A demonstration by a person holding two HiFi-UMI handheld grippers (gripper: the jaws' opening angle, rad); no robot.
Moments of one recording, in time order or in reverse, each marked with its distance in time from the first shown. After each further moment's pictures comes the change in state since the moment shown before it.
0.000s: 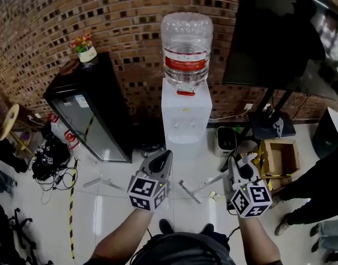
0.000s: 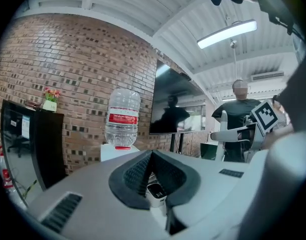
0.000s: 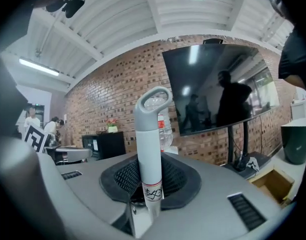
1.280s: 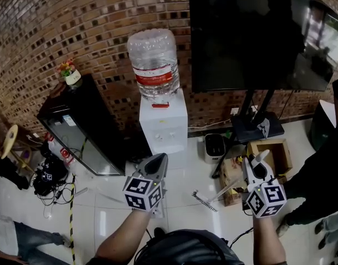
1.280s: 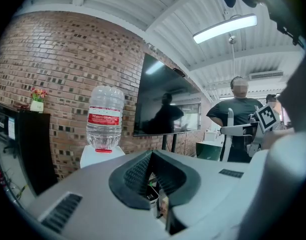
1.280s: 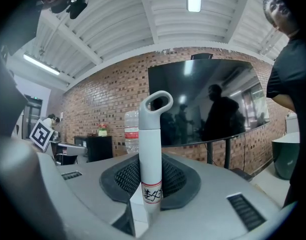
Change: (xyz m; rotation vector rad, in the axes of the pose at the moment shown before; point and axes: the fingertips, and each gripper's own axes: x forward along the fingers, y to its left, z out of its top) left arm 0.079 -0.132 0.037 0.009 0.036 -0.033; right arm -0.096 -0.184 0.072 -0.059 -0.064 -0.055
